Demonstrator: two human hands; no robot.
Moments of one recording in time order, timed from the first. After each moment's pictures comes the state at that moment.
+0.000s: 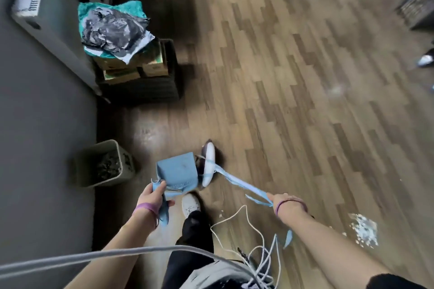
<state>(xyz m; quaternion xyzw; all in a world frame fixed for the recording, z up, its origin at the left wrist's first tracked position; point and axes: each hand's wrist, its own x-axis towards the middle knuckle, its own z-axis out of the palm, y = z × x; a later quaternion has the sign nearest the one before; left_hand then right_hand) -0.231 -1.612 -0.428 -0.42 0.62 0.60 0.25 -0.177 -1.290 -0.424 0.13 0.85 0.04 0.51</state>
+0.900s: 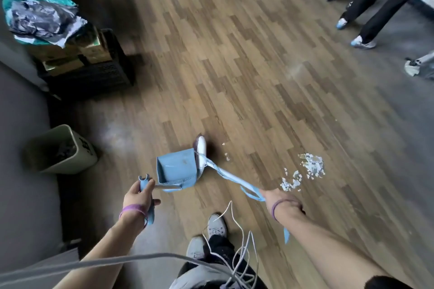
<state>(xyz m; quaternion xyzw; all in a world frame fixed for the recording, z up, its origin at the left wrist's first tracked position) 0.042 -1.515 -0.401 -0.32 0.72 0.56 0.24 0.158 -1.213 -0.378 0.23 0.86 -0.04 0.45</state>
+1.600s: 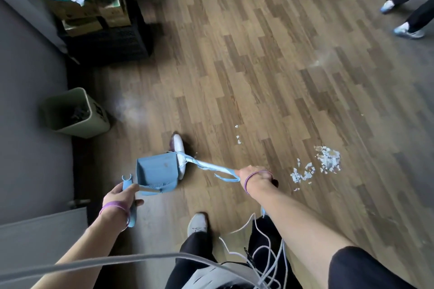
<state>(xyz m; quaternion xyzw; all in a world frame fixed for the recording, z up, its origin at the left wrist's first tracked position) 0.086 -1.571 -0.435 -0.47 0.68 0.52 0.22 0.110 -1.267 -0.433 0.05 0.88 0.03 0.48</state>
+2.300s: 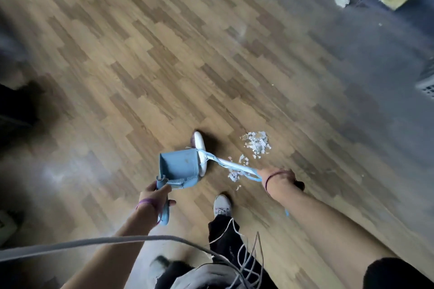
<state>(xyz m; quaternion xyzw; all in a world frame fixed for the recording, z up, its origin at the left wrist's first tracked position) 0.089 -1.053 -0.455 -0.23 0.76 0.46 0.41 0.249 -0.801 -0.441 0.31 0.82 -0.06 0.47</state>
